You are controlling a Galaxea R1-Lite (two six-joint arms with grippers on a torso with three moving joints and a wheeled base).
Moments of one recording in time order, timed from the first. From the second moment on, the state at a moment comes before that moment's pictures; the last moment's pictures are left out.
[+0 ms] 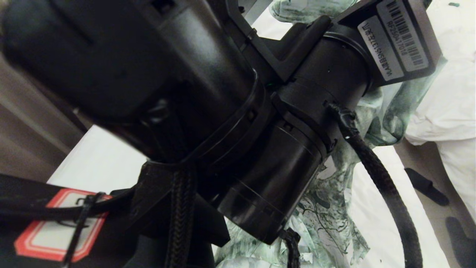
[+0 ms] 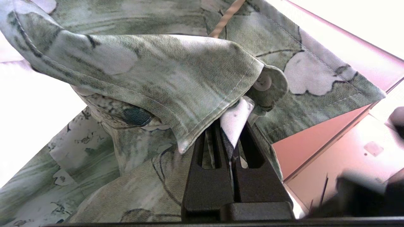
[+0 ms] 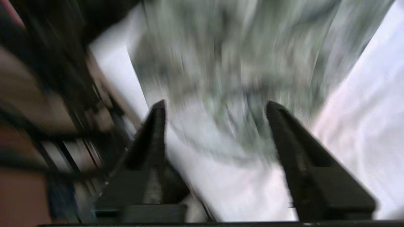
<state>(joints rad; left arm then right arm) -1.24 1.82 -1.26 -1.19 0.35 -0.22 0.72 1.22 -1.87 1.04 0.15 0.05</state>
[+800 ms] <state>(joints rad) -1.25 1.83 -1.30 -1.03 0.35 -0.20 0.69 1.34 -1.98 0.67 -0.04 0.25</state>
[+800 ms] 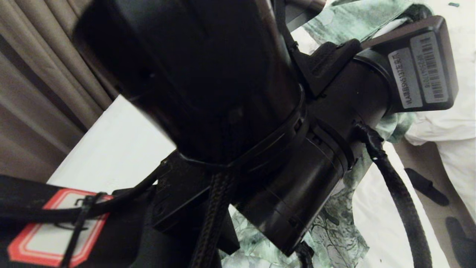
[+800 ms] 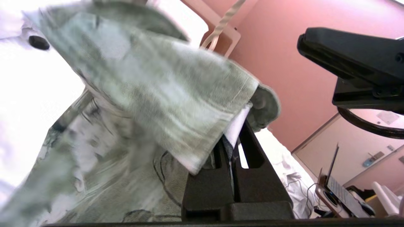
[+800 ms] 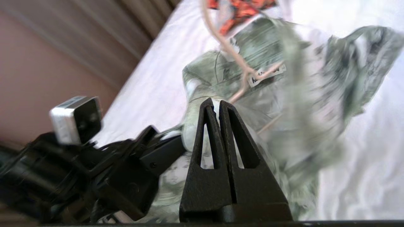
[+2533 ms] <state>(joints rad) -1.23 1.85 -1.29 -1.06 0.36 -0.21 0.45 1.51 -1.97 0.94 -0.19 0.65</state>
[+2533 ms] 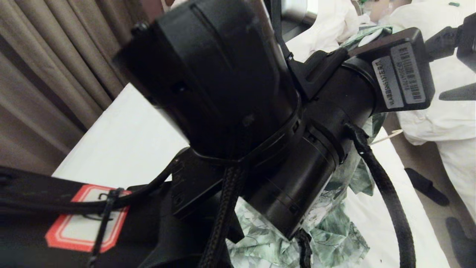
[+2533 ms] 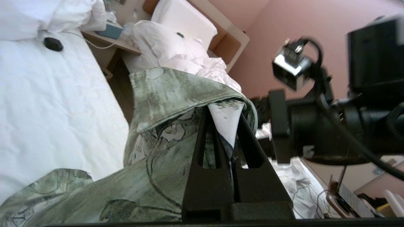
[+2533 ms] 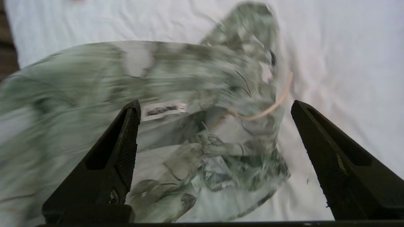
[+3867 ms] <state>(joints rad) -1.20 1.85 -1.33 -1.05 0.36 -0.21 0.34 1.30 -1.06 -0.01 0.05 0.70</state>
